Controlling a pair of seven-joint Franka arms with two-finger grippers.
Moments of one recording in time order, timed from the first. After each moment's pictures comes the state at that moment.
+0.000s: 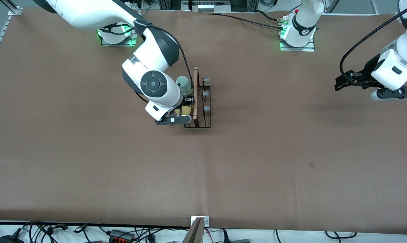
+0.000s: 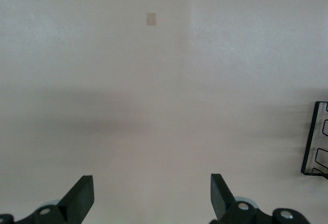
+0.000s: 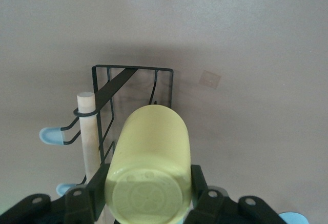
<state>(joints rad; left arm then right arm) 0.16 -0.01 -0.21 -1.70 -0.04 1.61 -0.14 0.15 0.70 0.66 -1.37 -0.21 1.80 0.71</state>
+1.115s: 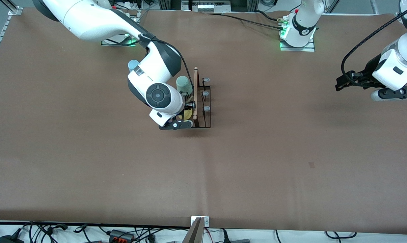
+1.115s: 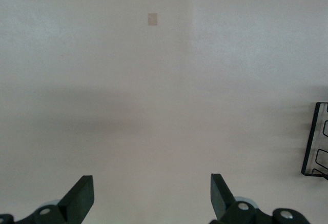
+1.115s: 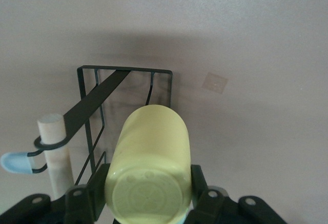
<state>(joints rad) 0.16 -0.01 -0.21 -1.70 -0.04 1.61 -0.14 0.15 0.77 0.66 -1.37 -0.24 1.84 0.71</state>
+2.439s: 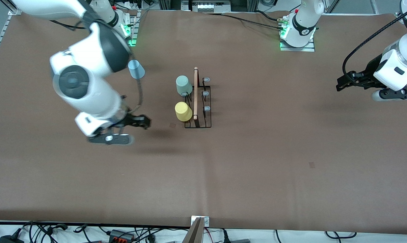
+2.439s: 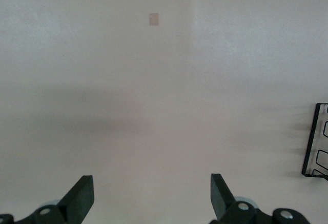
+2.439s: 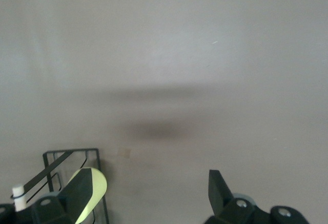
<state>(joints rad) 0.17 0.00 -0.21 -1.70 -0.04 1.61 -0.14 -0.08 0.60 0.66 -1.19 -0.34 1.69 0.61</state>
